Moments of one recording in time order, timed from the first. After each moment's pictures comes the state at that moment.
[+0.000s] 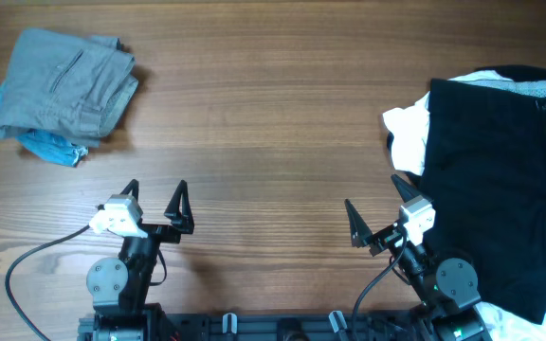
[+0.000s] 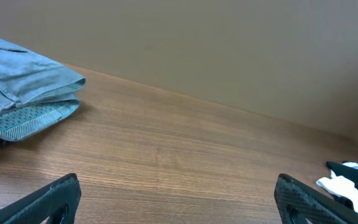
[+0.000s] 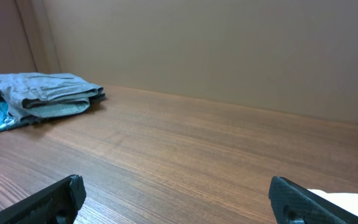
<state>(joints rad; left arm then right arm) 0.05 0.01 0.02 -0.06 0.21 -0.34 0.39 0.02 0.01 0.00 -0.10 0.03</state>
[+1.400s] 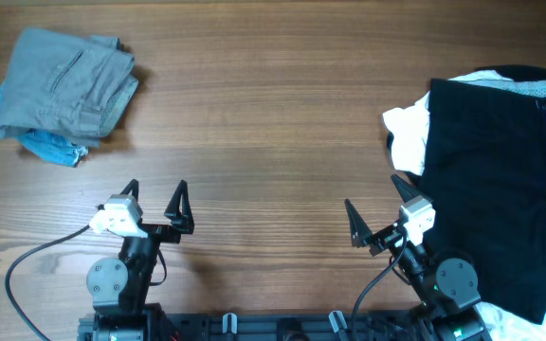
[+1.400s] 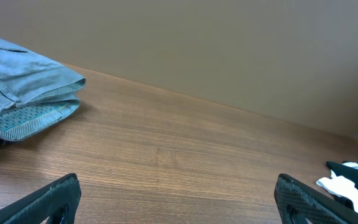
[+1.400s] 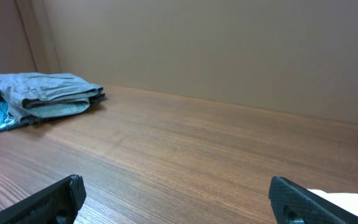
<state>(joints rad) 0.05 0.01 0.02 -0.06 0.21 -0.34 0.39 0.02 0.01 0.00 -0.10 0.03</state>
